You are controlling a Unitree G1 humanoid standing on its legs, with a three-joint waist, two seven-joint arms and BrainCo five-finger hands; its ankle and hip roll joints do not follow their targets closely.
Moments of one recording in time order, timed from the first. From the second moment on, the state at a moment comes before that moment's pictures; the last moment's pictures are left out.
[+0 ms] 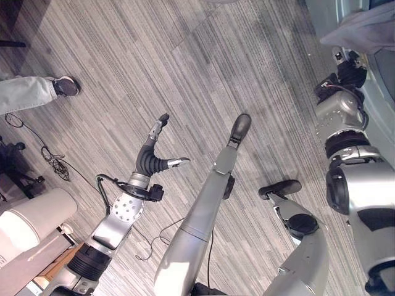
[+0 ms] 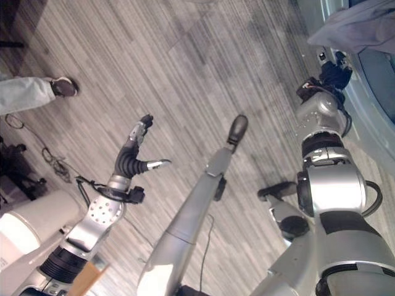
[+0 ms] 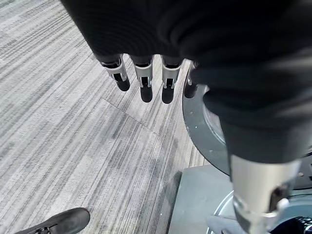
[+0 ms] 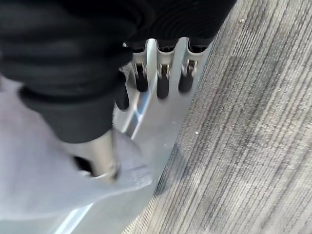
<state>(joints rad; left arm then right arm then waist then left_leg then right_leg) -0.23 0.55 -0.37 -0.12 -0.16 -0.20 0.31 -1.31 -0.57 0.10 1.28 0.86 -0.22 -0.33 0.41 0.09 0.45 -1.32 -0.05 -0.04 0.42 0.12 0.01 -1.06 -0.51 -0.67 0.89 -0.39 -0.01</state>
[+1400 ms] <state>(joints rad) -0.19 0.73 -0.31 -0.16 -0.23 -0.20 0.25 -1.41 -0.66 0.22 1.13 0.82 -0.19 -0.36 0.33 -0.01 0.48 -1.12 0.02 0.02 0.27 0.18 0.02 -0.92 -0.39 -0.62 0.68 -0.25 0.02</state>
